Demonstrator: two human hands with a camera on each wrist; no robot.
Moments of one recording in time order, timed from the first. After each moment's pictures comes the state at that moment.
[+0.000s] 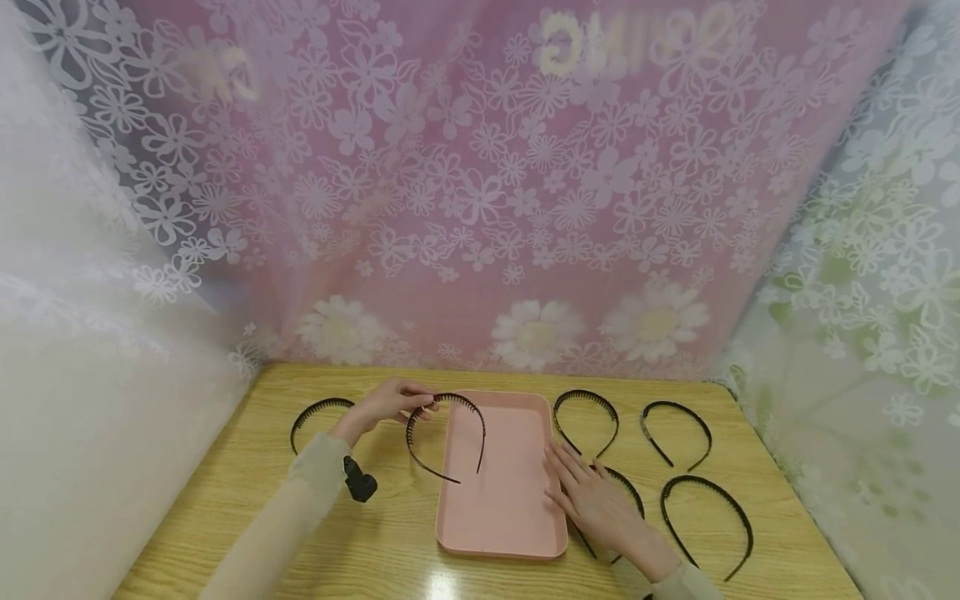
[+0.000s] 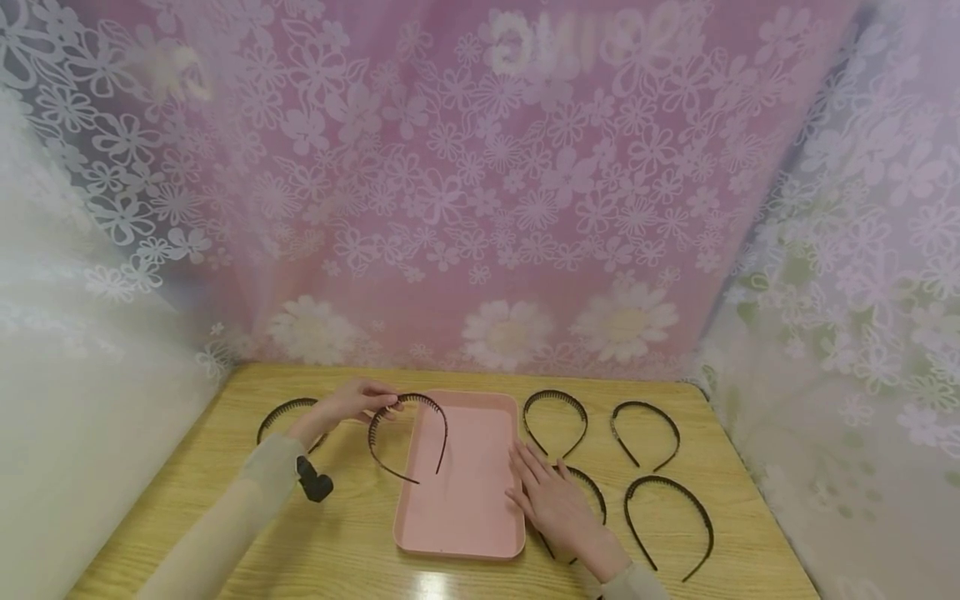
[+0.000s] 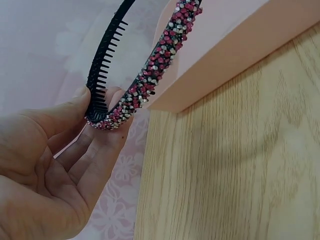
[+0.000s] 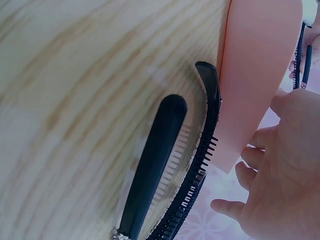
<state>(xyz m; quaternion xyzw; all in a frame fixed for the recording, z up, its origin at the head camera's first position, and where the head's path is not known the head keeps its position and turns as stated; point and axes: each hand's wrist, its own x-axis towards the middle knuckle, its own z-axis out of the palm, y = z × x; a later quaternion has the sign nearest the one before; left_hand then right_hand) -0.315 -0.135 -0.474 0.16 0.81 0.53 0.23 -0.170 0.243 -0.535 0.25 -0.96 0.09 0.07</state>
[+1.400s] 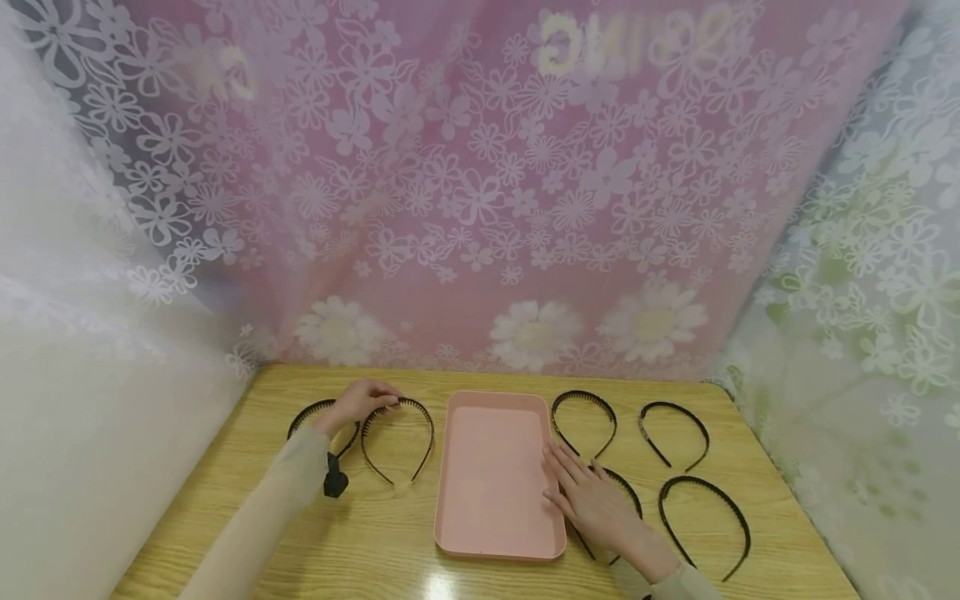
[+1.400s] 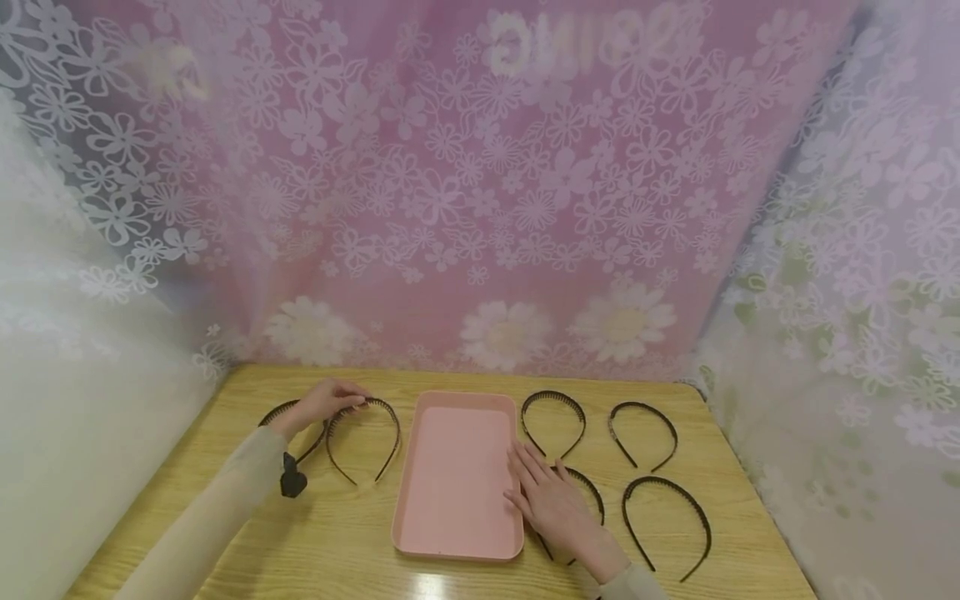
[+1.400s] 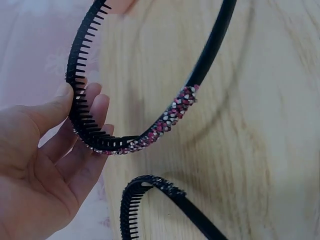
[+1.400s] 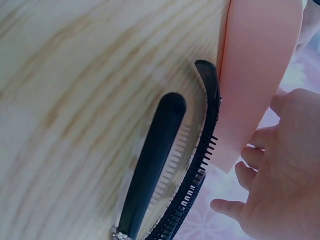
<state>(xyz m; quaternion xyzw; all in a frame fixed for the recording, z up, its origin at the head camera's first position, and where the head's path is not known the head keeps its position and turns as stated) -0.334 -0.176 -0.499 0.16 0.88 0.43 0.13 -0.173 0.244 -0.534 0.25 -0.97 0.07 0.04</state>
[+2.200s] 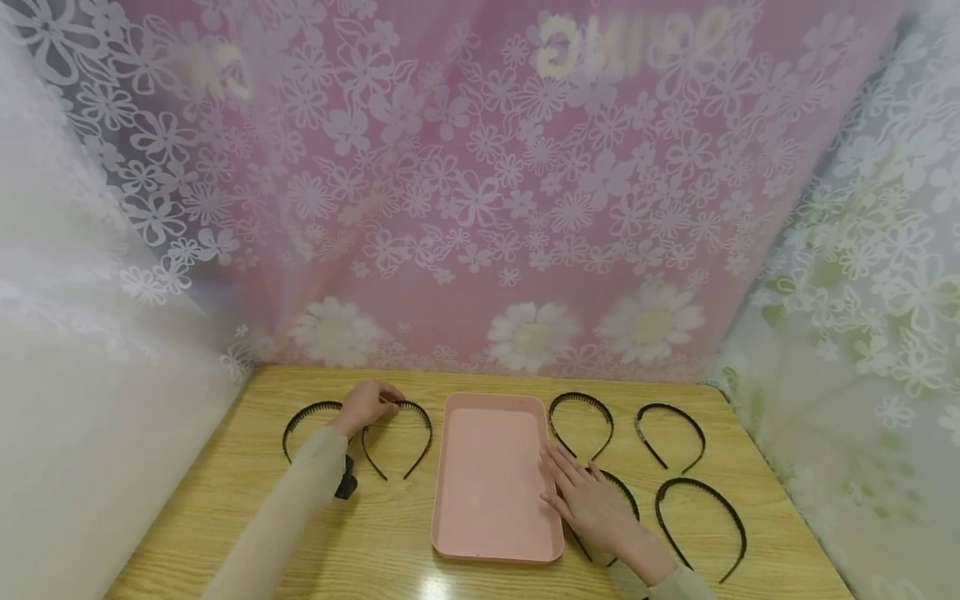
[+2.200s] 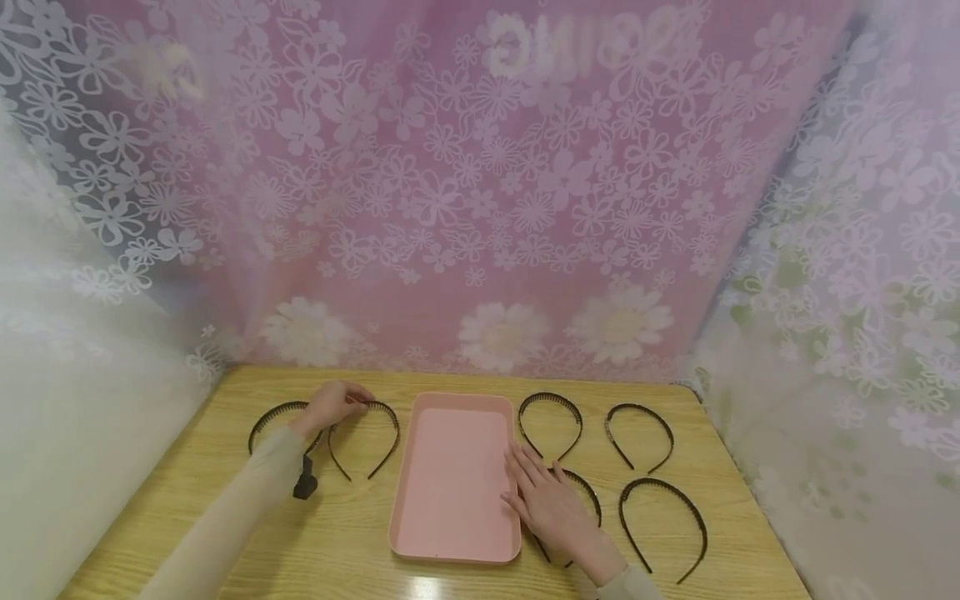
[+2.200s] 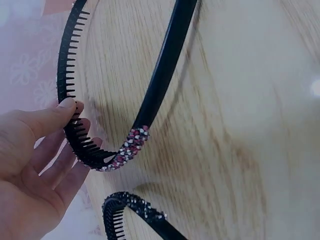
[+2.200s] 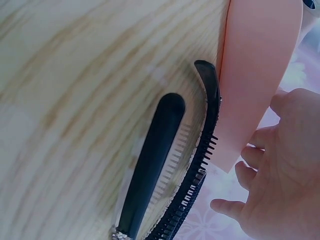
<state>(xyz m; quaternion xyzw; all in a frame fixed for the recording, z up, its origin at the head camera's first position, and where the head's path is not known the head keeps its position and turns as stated) -0.341 -0.161 -0.518 0.14 0.92 0.35 0.06 -0.171 0.242 -0.532 0.24 -0.97 0.08 0.04</state>
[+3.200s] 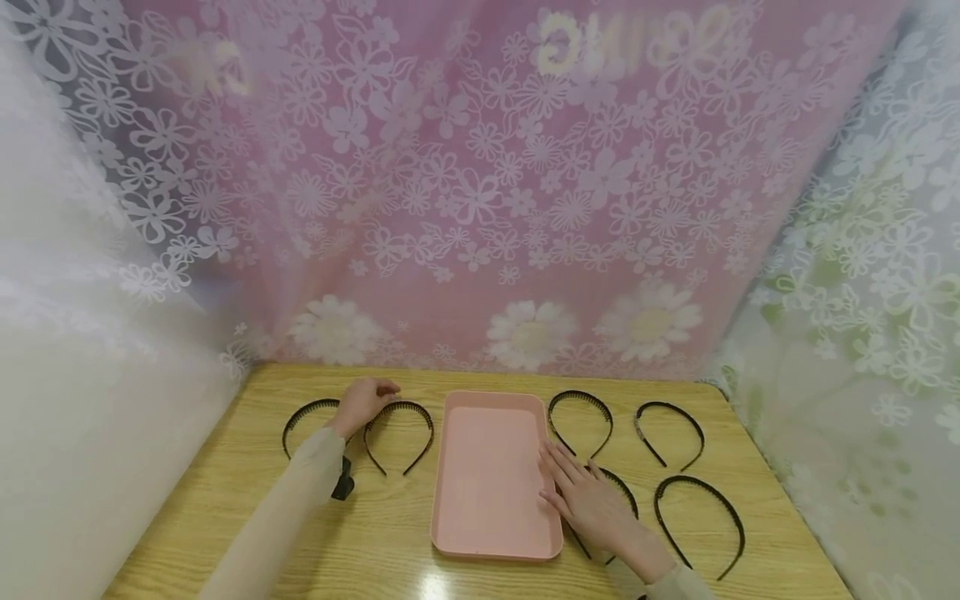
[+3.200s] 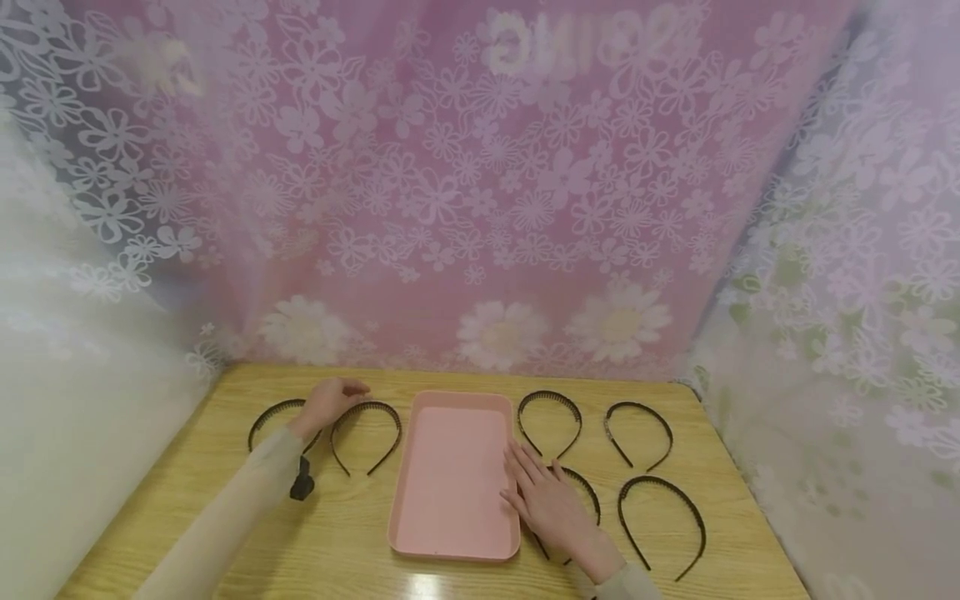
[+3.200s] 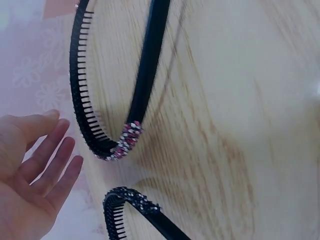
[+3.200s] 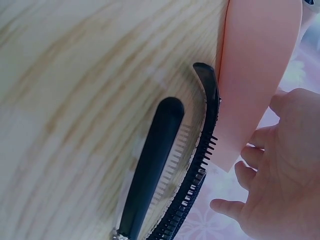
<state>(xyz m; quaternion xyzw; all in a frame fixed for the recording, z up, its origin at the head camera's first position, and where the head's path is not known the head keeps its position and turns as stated) -0.344 -0.163 -0.523 0.16 0.93 0.32 0.00 -0.174 0.245 -0.540 0.24 -0.97 0.08 0.06</state>
